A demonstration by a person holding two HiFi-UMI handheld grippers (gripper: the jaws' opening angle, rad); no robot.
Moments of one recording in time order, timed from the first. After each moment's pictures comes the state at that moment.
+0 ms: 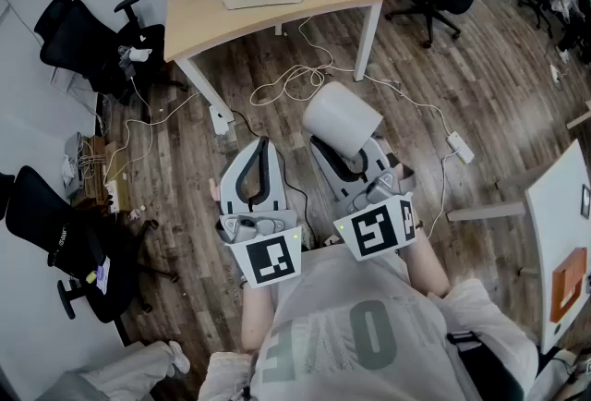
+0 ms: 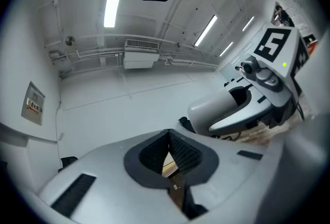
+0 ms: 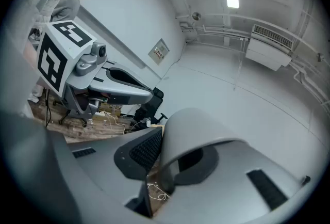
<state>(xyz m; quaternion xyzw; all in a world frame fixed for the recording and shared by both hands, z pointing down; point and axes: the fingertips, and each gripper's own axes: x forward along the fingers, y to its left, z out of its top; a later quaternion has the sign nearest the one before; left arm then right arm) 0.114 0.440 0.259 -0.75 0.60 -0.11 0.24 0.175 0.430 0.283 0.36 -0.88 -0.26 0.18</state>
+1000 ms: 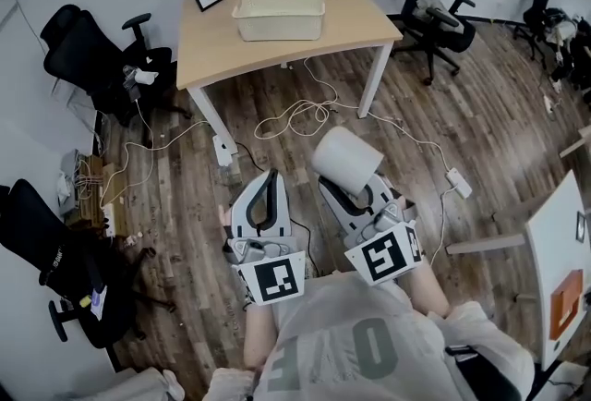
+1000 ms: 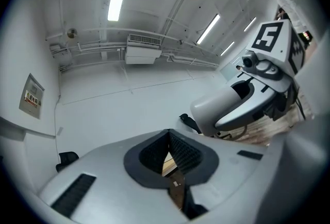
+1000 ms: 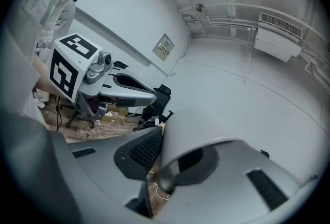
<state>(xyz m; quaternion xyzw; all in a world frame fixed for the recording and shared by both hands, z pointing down) 0.045 0.404 0.273 -0.76 0.60 -0.11 0.23 0.111 0.407 0.301 0.32 -0.89 -0.23 0.21</state>
